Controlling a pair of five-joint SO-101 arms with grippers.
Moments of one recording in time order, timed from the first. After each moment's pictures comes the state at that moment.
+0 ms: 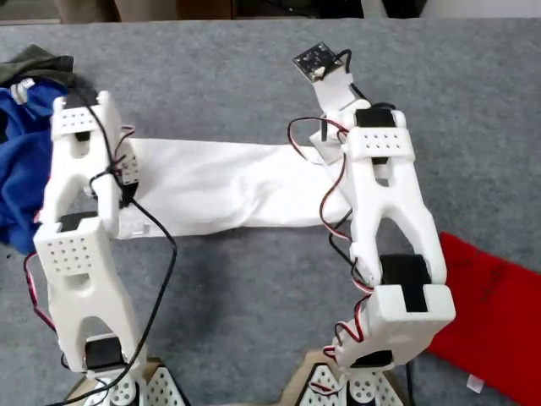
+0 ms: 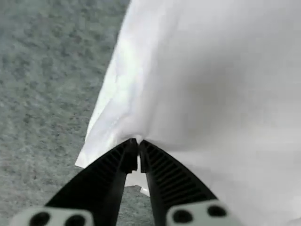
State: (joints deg) left arm -14.9 39.9 -29.4 96.4 5.2; right arm -4.9 10.2 5.8 55.1 24.9
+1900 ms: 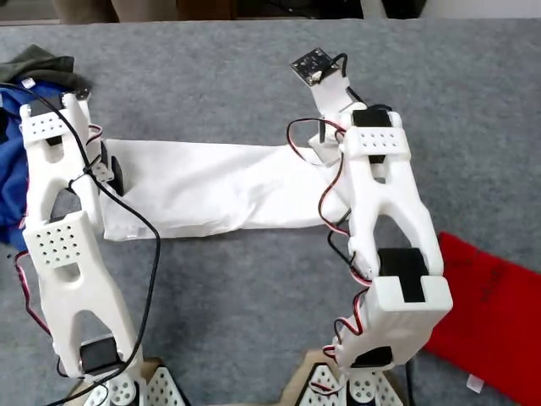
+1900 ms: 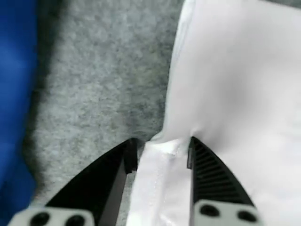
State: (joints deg) left arm -21.1 54.7 -44.6 95.5 -15.8; right arm -5.0 13.0 5.2 54.1 25.9
